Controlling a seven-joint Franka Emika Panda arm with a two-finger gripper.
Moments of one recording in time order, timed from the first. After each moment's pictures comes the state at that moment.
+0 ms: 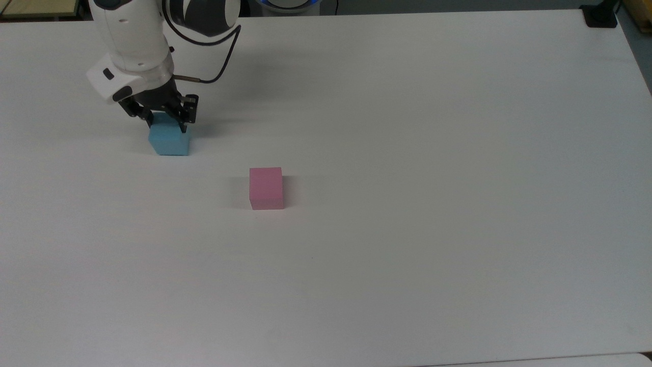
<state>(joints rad) -0.15 0.24 -0.16 -1.97 -0.07 2.23 -0.23</state>
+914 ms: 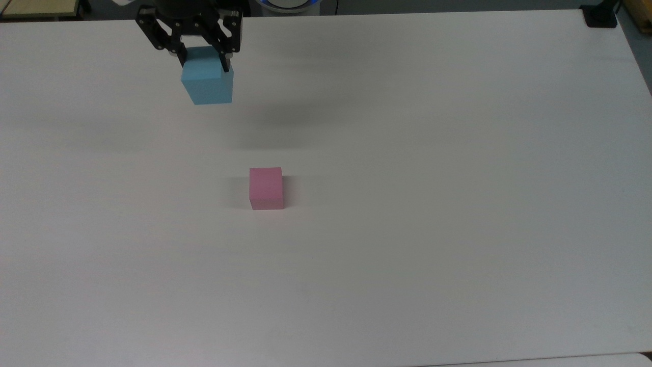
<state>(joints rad) 0.01 0.11 -0.15 -1.57 0.04 1.74 -0.11</state>
